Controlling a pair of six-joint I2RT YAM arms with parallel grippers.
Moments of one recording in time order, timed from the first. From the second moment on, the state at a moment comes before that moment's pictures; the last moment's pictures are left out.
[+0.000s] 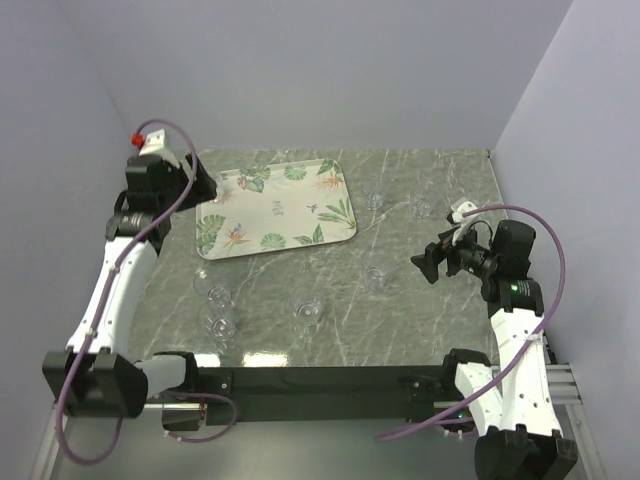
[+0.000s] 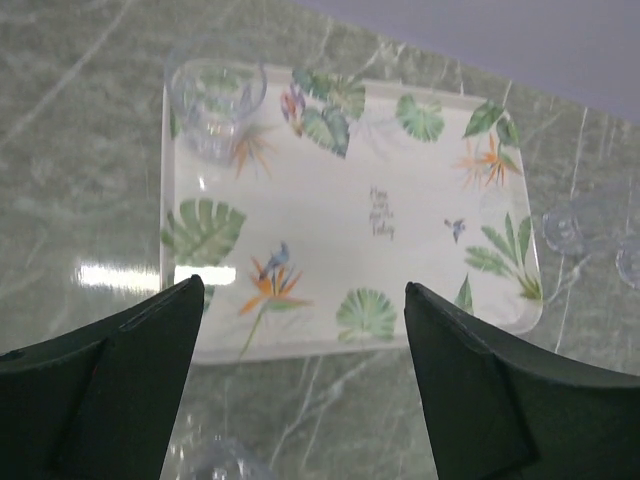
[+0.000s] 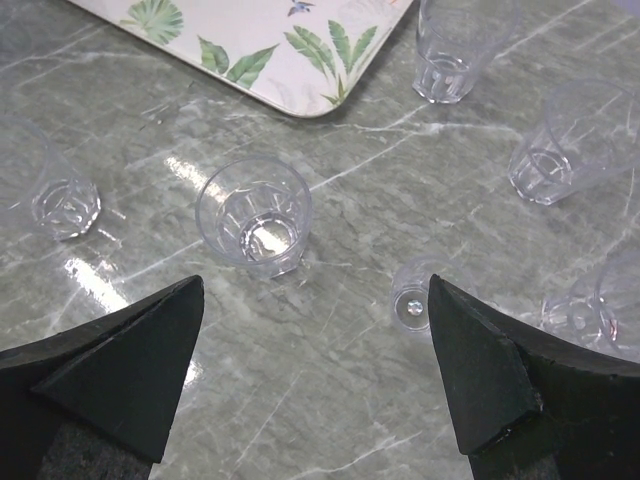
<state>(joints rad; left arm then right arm) -0.03 1.24 1.23 -0.42 0.02 -0.34 -0.17 0.76 0.76 -0.53 -0.77 -0.41</state>
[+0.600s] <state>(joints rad) 0.03 0.84 0.84 -0.61 -0.03 -0.64 -0.17 0.77 0.75 -0.53 -0.78 -0.41</state>
